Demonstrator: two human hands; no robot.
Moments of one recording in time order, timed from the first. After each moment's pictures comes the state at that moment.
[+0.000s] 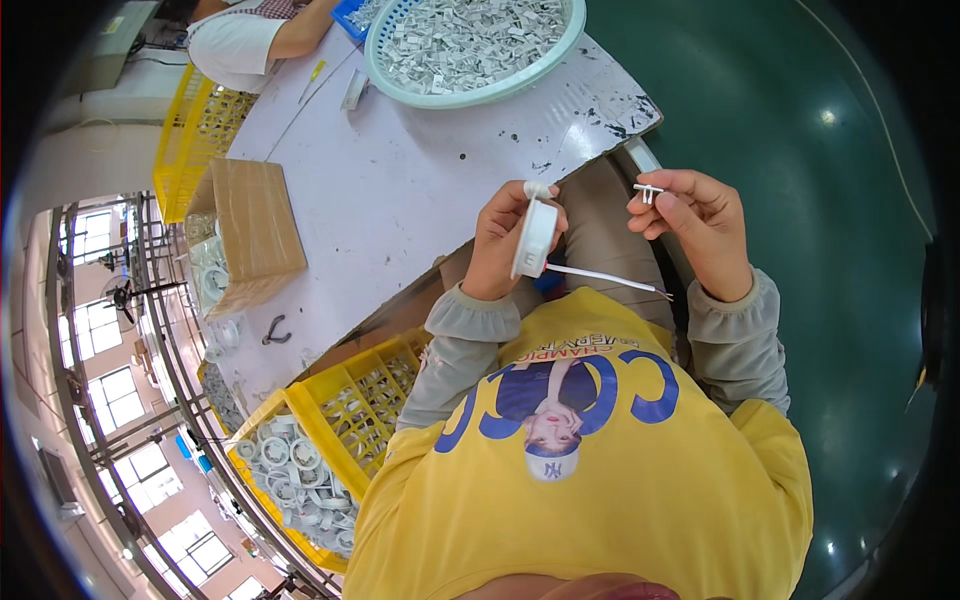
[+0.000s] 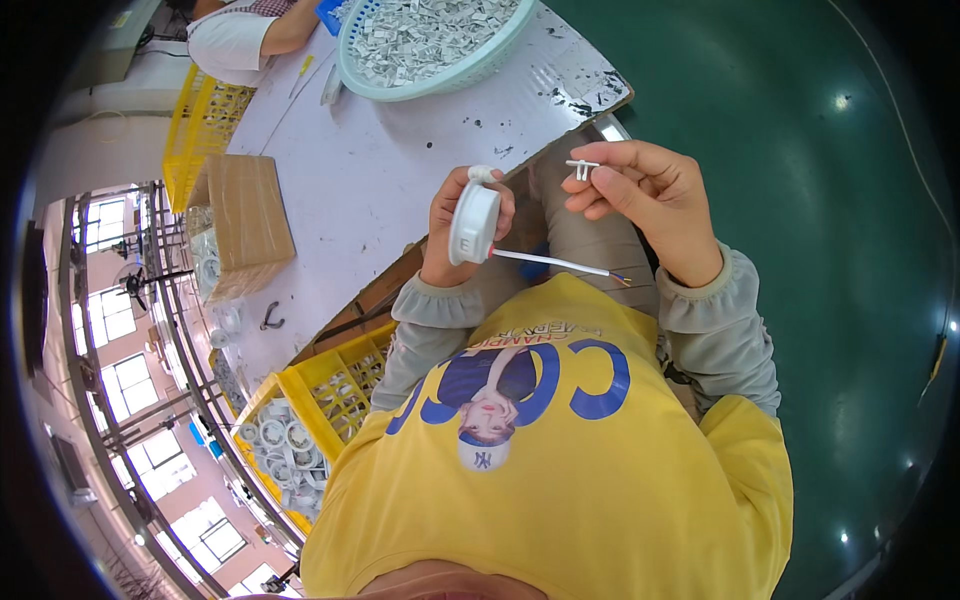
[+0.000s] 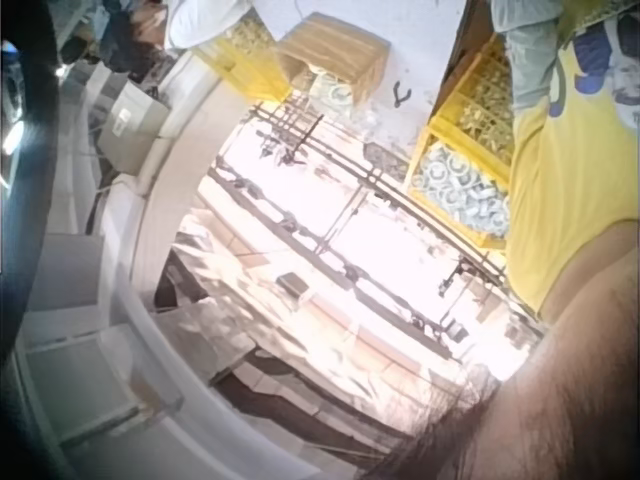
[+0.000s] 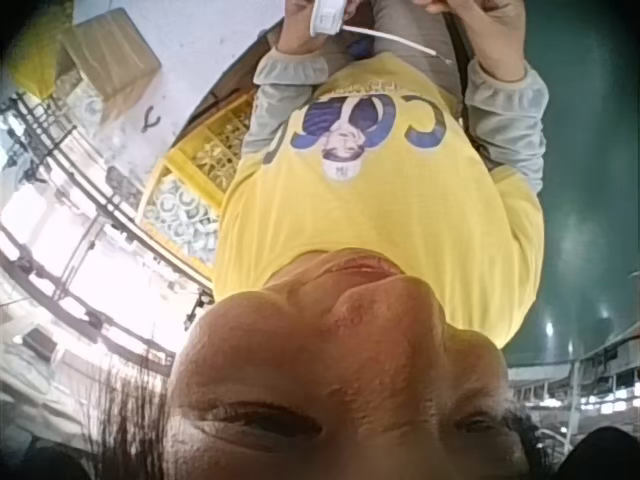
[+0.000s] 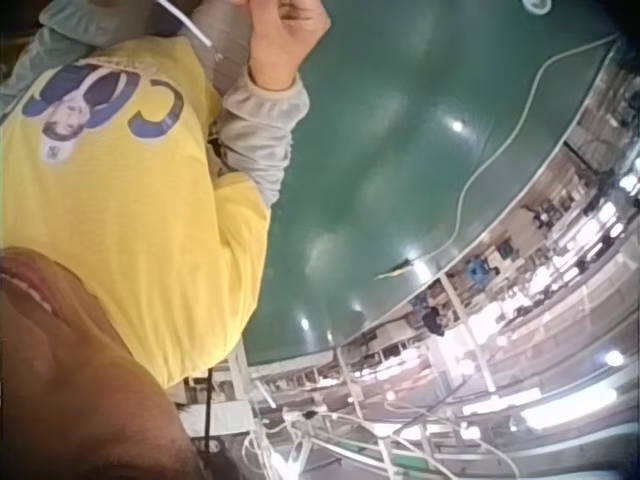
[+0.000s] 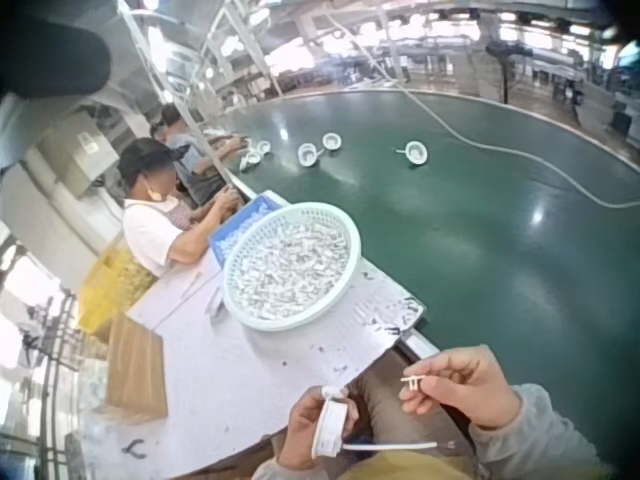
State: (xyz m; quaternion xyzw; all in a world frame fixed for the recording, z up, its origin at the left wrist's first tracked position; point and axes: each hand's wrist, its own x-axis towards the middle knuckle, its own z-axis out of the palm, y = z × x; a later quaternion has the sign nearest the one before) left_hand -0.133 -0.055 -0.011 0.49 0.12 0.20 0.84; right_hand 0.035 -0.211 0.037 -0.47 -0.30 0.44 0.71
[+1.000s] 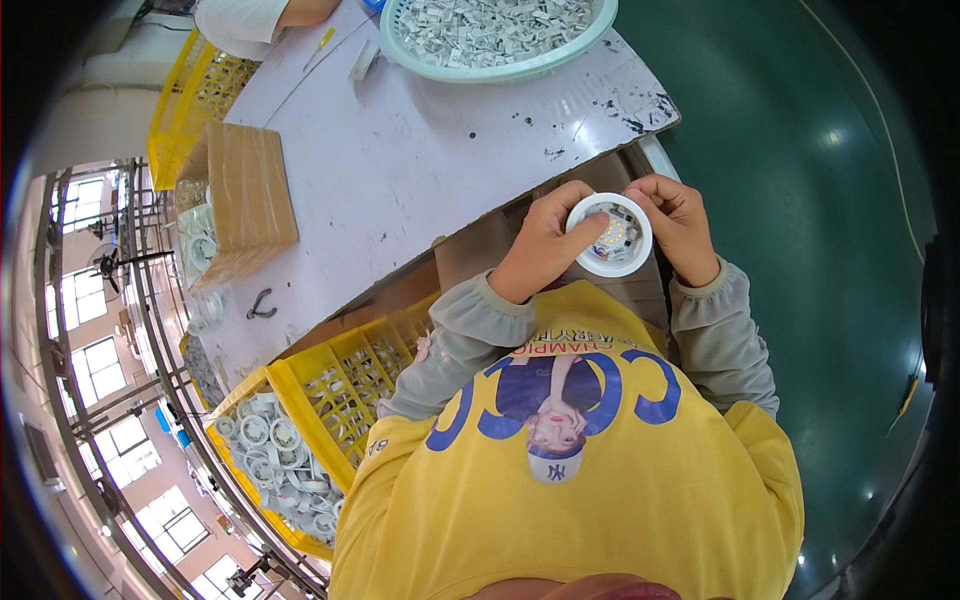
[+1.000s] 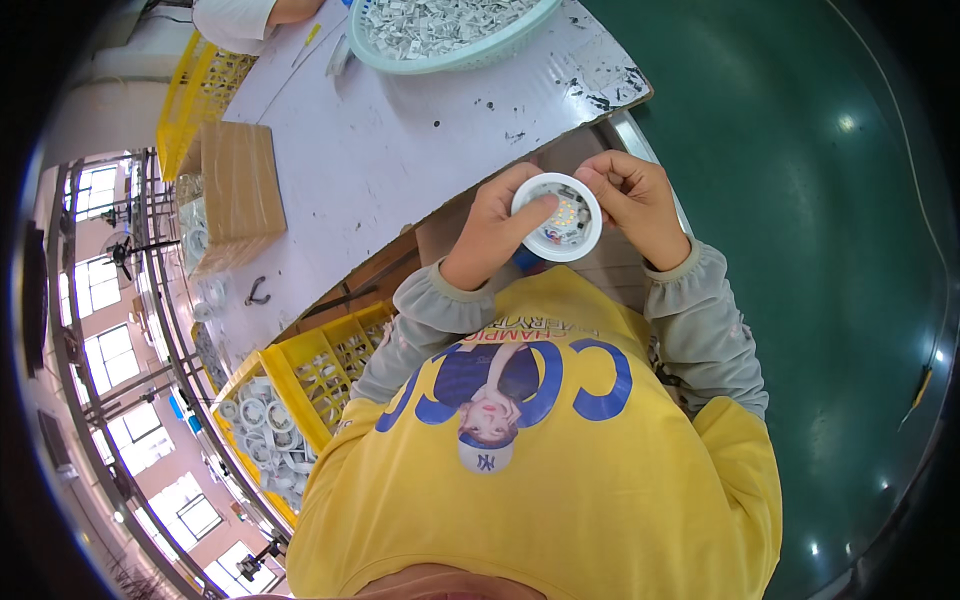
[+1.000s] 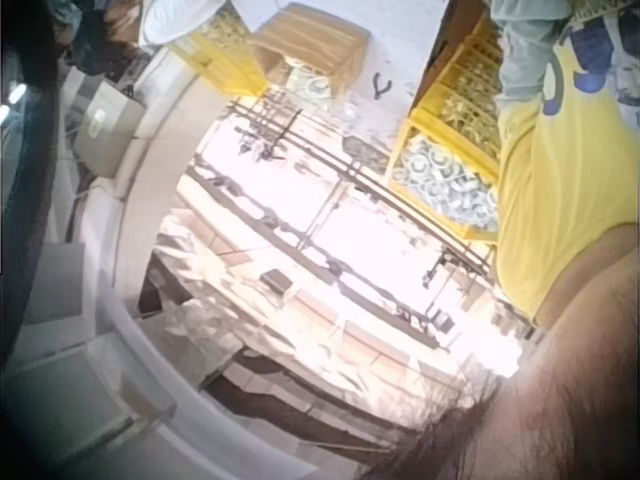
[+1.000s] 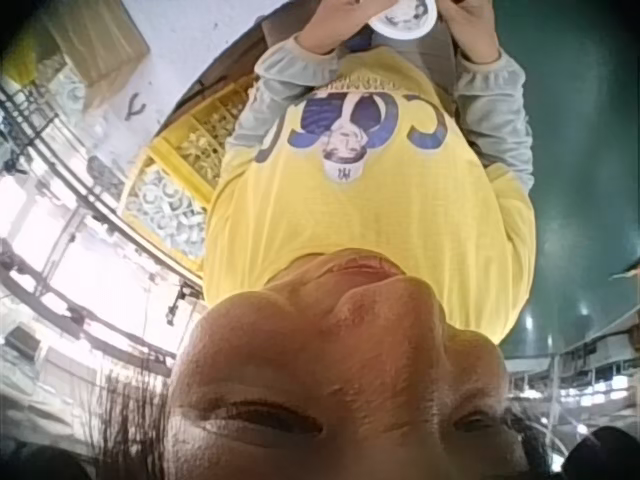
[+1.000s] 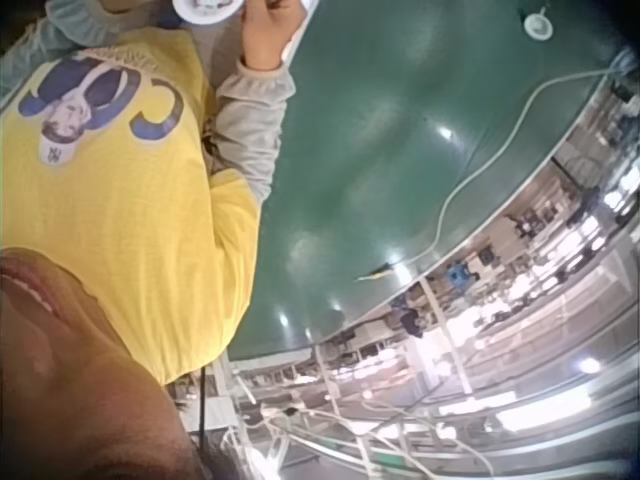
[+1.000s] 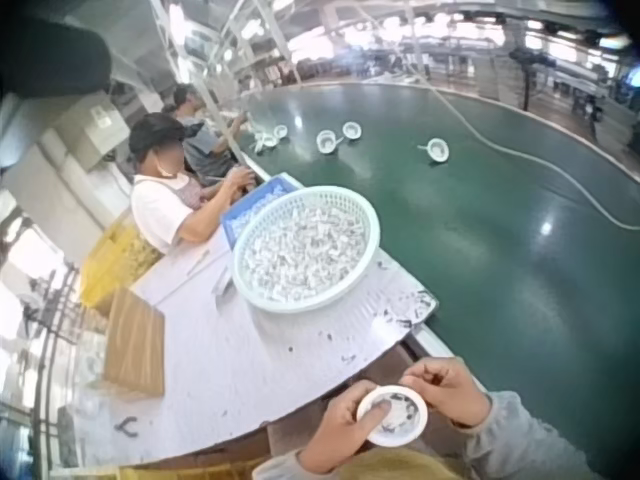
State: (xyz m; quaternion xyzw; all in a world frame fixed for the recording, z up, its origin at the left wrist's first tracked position) left_hand -0.118 -0.081 0.000 0.60 0.21 0.12 0.76; right_hand 0.030 -0.193 -0.021 -0.57 -0.31 0.46 0.60
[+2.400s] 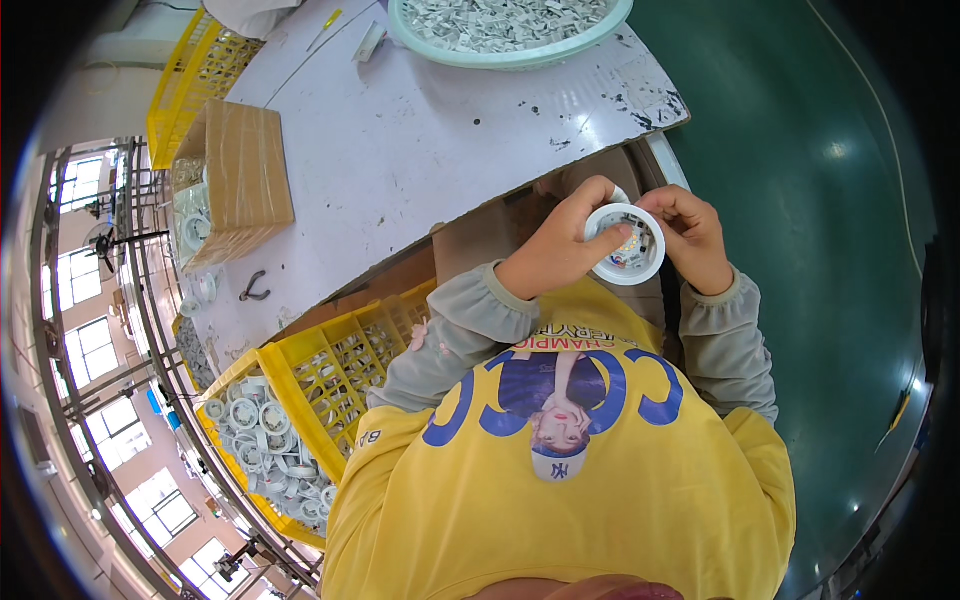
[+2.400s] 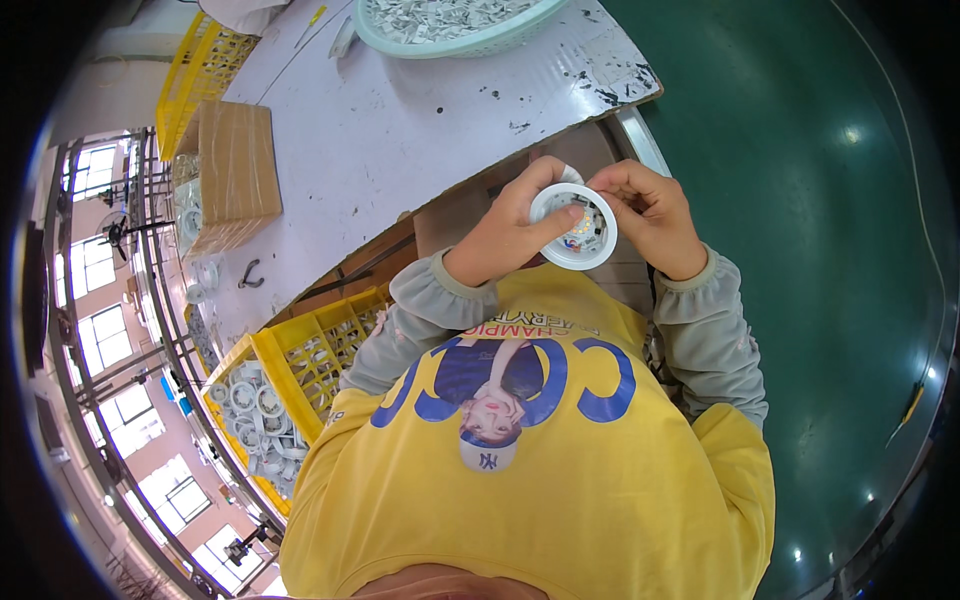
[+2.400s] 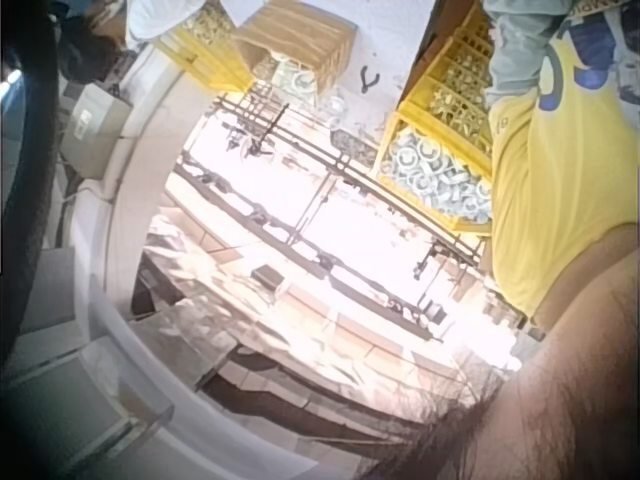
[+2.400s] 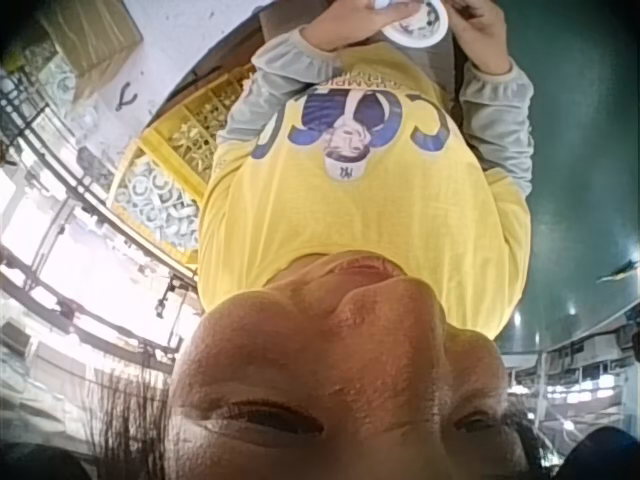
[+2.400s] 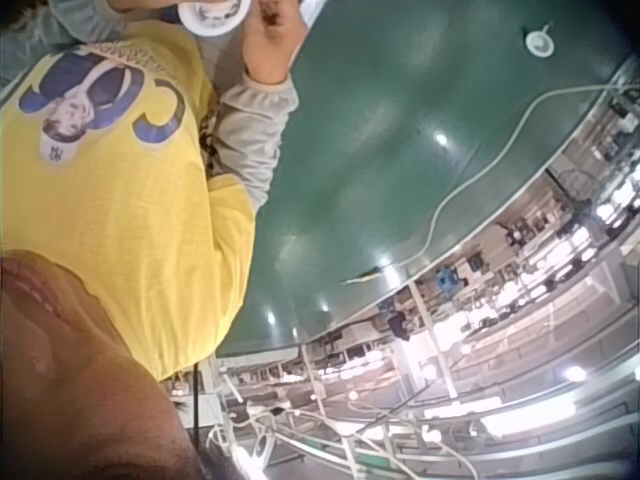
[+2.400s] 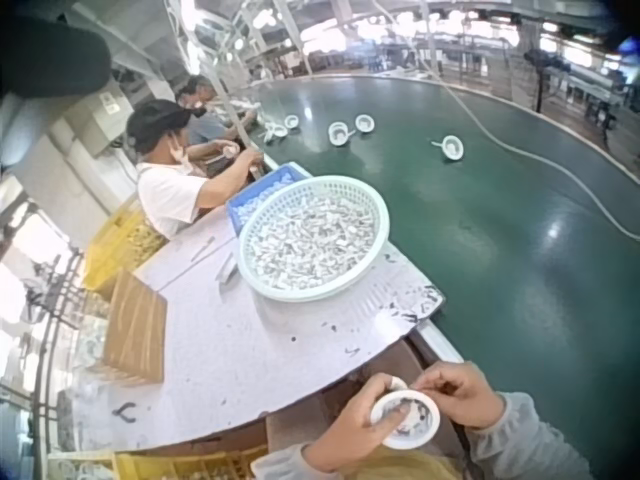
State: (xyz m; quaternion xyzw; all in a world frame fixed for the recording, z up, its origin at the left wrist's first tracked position) left_hand -0.113 -0.090 0.003 0.68 0.16 0.09 0.71; right_hand 0.033 -0.210 -0.018 -0.53 -0.40 0.44 0.61
